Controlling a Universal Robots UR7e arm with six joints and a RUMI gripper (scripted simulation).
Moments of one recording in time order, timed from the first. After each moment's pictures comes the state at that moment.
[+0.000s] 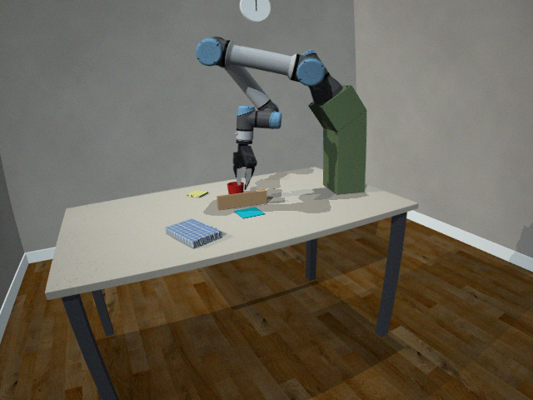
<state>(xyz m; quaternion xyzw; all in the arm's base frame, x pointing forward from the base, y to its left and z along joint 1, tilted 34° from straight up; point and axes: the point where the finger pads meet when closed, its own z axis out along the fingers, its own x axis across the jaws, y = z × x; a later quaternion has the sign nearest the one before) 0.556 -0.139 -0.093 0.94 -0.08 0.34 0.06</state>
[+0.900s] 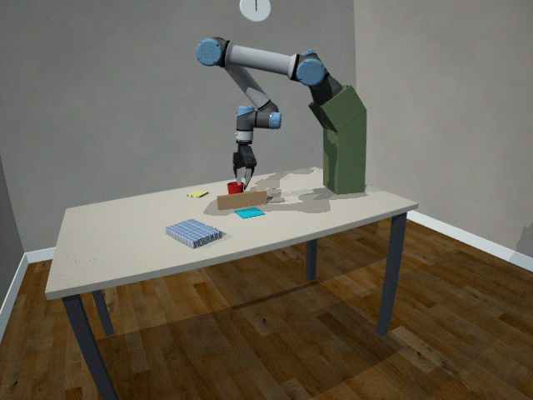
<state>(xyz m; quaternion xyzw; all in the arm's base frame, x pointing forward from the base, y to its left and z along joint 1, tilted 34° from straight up) 0.556 -0.140 -0.093 0.94 -0.08 0.34 0.06</state>
